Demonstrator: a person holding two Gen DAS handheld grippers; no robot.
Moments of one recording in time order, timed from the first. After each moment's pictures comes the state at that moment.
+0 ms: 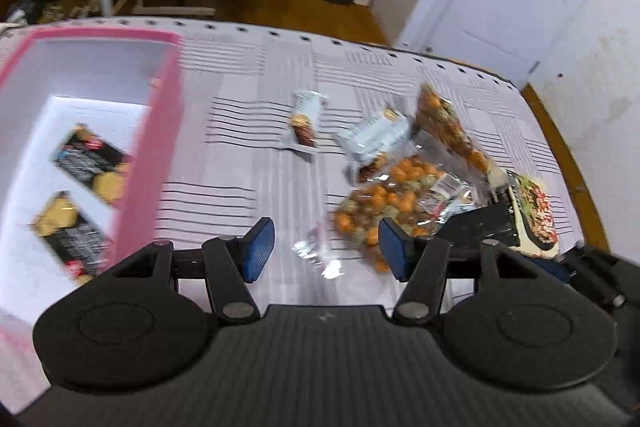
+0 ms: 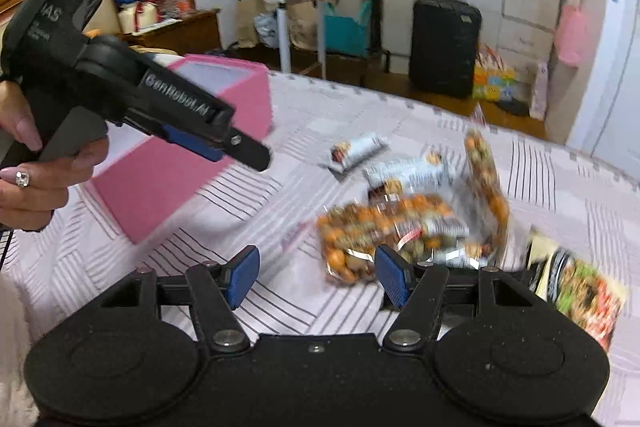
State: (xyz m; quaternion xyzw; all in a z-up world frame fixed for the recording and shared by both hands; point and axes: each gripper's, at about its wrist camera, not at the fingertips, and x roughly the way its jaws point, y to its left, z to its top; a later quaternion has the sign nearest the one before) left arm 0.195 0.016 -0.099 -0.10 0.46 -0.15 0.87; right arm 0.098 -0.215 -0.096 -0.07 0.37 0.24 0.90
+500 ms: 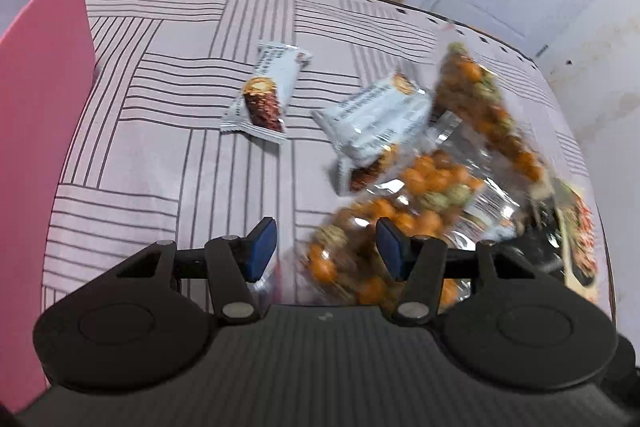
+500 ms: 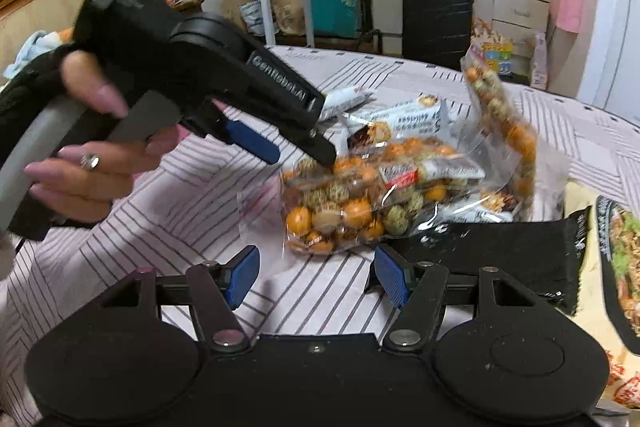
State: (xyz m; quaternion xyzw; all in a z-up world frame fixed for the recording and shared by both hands) left arm 0.273 -0.034 -0.188 -0.12 0.50 -0.15 0.84; right arm 0.129 -0.225 -0.170 -0.05 0.38 0.24 0.89
